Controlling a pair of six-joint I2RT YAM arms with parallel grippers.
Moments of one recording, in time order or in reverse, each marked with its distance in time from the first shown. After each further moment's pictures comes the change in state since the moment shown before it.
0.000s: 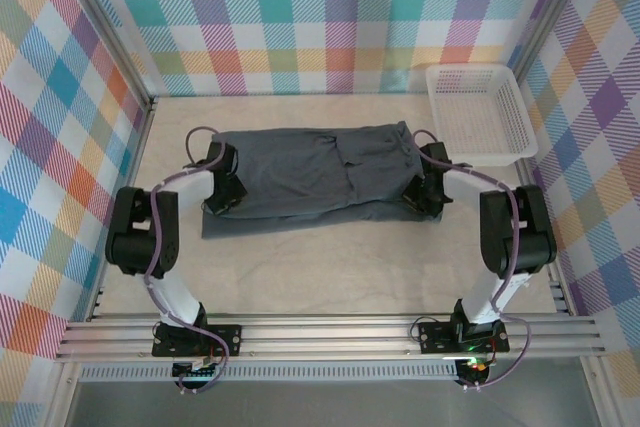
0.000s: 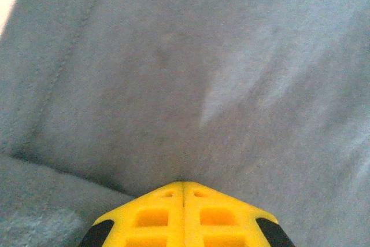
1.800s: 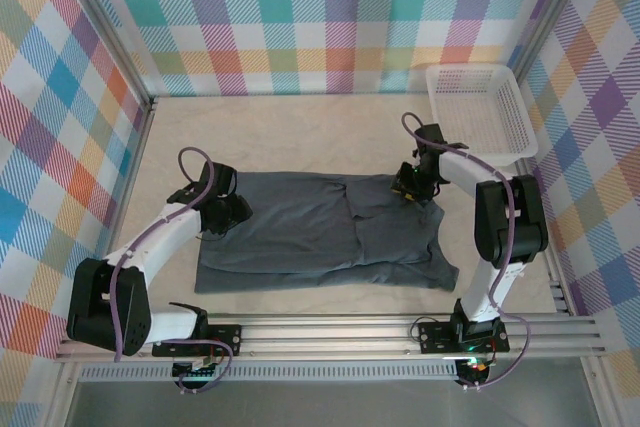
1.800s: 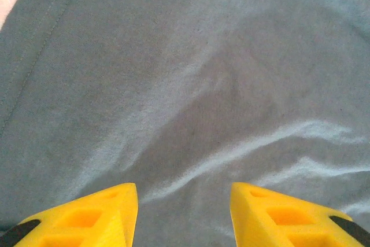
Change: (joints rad) left arm -0.129 -0.434 -0.185 -0.142 0.066 -0.047; right arm 0.008 0.100 0.246 -0.156 -0.159 -0.204
